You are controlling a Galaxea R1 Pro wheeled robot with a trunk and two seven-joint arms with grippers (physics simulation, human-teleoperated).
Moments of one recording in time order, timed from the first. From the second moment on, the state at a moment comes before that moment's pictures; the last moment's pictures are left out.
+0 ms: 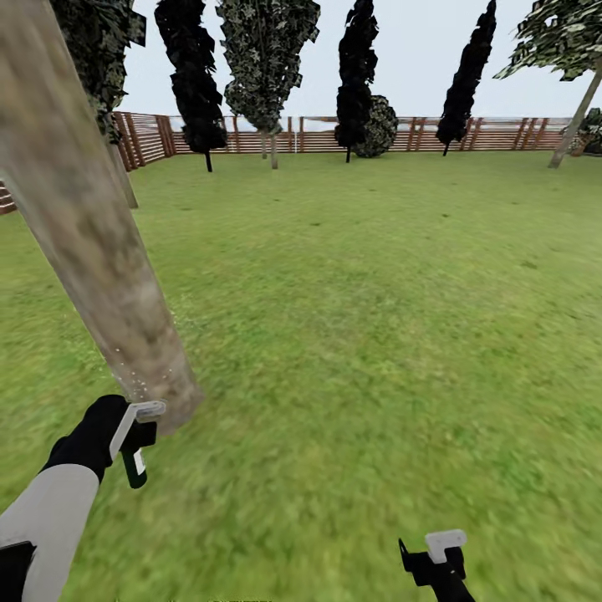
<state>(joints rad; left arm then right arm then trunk) -0.83 0.19 0.21 -0.67 -0.05 0.97 0.03 -0.49 -0.08 0.41 -0.03 -0.25 -0.54 -0.07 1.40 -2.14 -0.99</state>
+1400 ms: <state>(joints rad) -0.94 0.22 0.21 -0.69 -0.05 1.01 0.09 -0.49 -0.08 0.41 -0.03 -0.25 -0.54 -0.08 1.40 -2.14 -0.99</state>
